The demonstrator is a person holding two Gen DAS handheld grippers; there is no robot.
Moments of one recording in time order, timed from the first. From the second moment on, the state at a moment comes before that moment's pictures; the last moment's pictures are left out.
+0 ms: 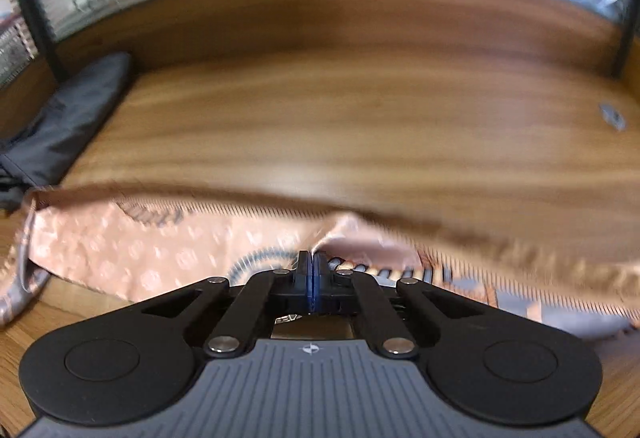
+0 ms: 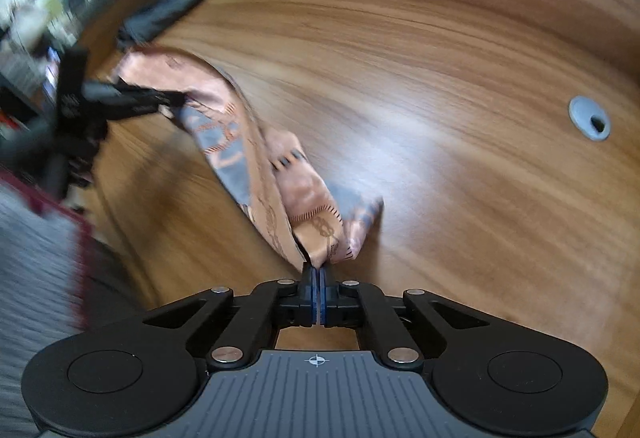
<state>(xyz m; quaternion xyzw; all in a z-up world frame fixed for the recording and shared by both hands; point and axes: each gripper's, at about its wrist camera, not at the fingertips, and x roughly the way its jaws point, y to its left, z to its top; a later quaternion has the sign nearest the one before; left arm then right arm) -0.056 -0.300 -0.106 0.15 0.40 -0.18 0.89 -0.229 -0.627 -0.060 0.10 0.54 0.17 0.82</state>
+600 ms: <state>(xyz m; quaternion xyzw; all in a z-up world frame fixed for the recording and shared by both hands) 0.013 -0.265 -0.081 0.10 0.38 -0.03 0.92 -0.087 -0.646 -0.075 0.19 0.53 0.07 0.82</state>
